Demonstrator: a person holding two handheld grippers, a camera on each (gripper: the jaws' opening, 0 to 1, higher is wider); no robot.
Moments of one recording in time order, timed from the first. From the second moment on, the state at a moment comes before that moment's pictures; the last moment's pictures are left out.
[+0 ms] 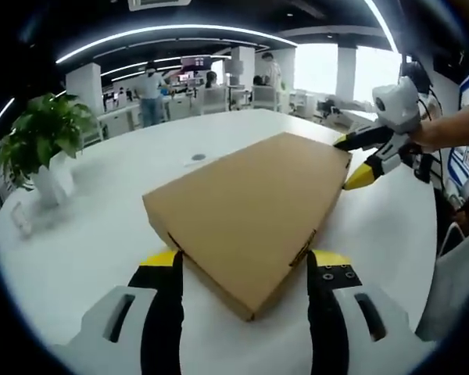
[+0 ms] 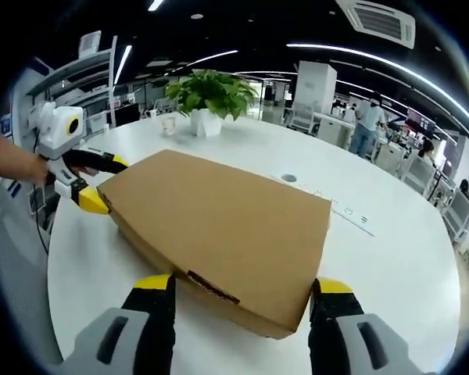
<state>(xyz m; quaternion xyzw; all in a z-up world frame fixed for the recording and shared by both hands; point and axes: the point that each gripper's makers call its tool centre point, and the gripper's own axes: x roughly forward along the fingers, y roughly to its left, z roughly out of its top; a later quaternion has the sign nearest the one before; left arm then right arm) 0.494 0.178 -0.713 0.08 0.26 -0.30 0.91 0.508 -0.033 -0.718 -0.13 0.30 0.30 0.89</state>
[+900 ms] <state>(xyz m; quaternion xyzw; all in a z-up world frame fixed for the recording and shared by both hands) 0.496 0.207 -0.713 0.10 0.27 -0.35 0.89 0.492 -0.007 -0.718 -0.09 0.31 0.27 0.91</state>
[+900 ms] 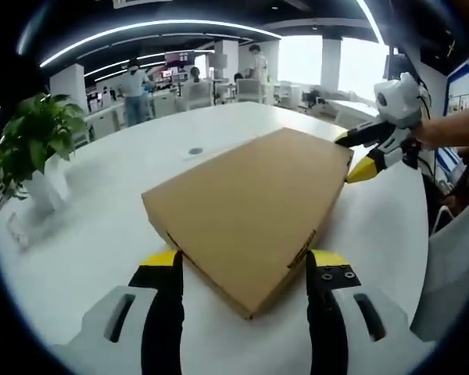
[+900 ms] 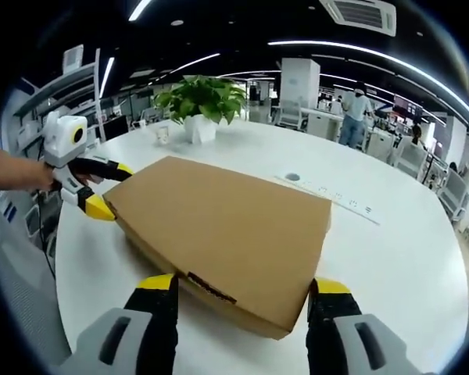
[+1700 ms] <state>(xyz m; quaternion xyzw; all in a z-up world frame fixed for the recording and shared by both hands) 0.483 0.246 -0.713 0.11 0.28 -0.36 0.88 0.466 0.034 -0.716 -0.07 0.29 0.25 0.92</state>
